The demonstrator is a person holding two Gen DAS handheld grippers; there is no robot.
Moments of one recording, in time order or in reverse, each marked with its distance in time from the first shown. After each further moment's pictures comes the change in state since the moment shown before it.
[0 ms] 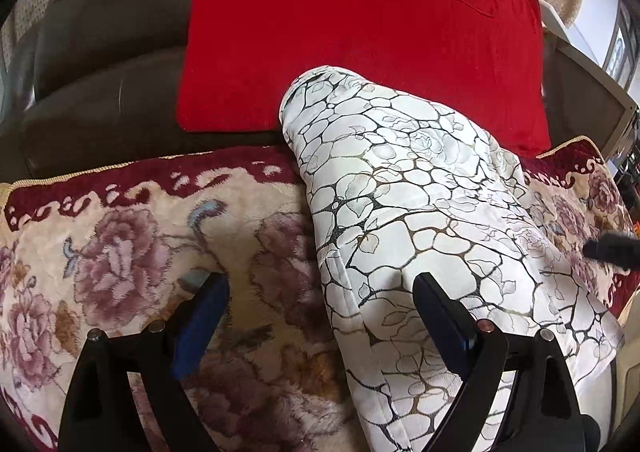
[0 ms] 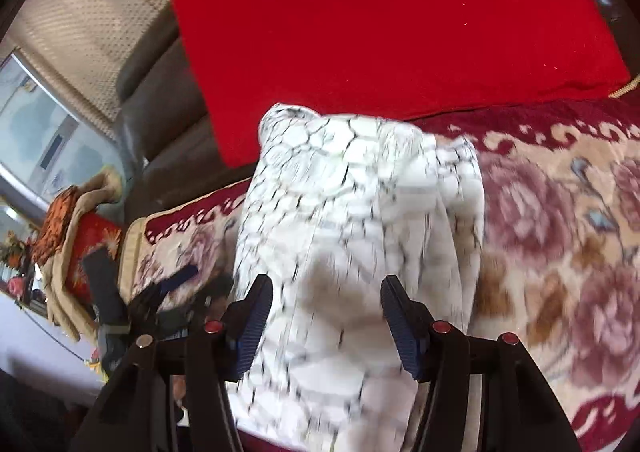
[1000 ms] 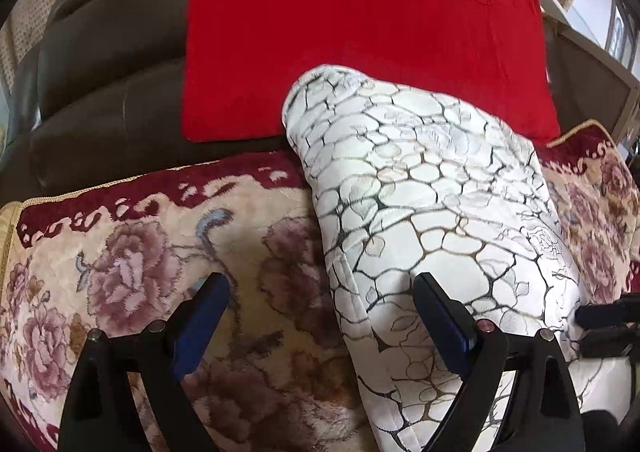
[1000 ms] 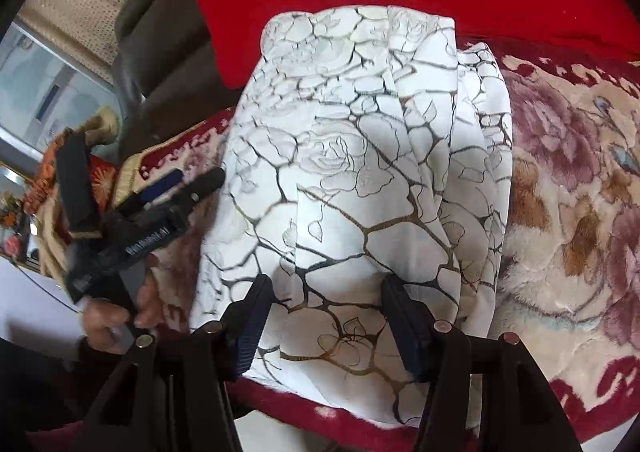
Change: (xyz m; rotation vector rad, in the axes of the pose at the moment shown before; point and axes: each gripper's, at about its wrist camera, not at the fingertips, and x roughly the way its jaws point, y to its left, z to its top) left arm 0.008 -0.004 0.003 0.036 -0.015 0.062; right arm 0.031 0.003 -0.035 -0.038 0.193 0.011
